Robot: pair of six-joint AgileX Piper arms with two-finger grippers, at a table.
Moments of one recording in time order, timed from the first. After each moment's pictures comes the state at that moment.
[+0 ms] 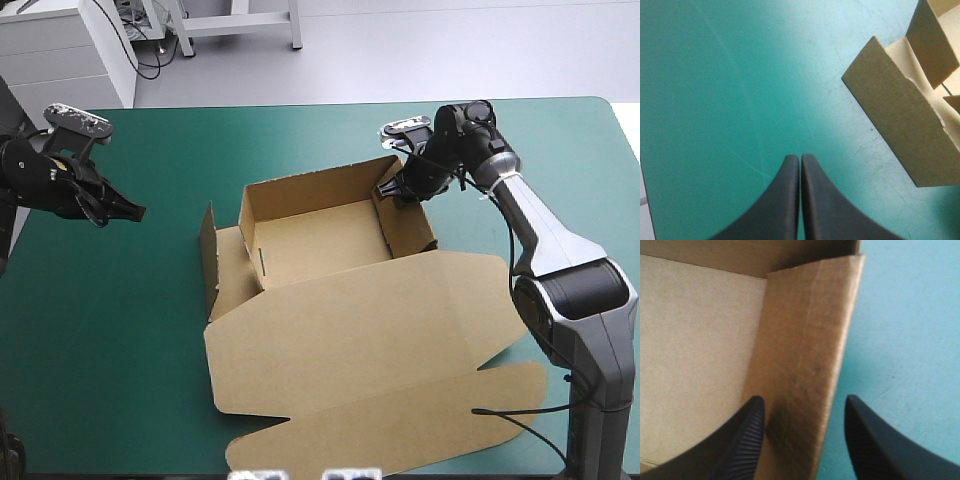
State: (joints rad) left arm 0.04 1.39 -1.58 -0.05 1.25 0.41; right arm 0.30 2.07 -1.99 0.17 1.21 -0.22
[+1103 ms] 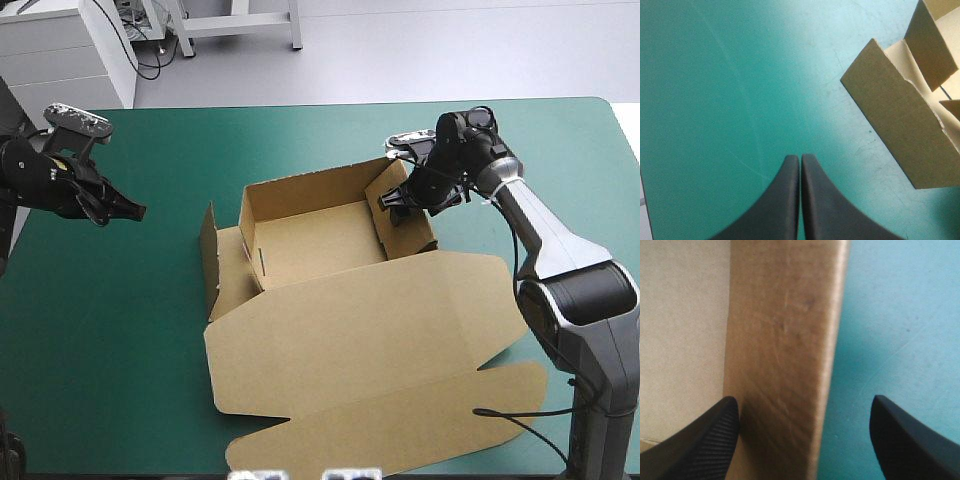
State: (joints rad) left arm 0.04 1.39 -1.58 -0.05 1.24 0.41; right arm 0.30 2.05 -1.90 0.17 1.24 -0.15
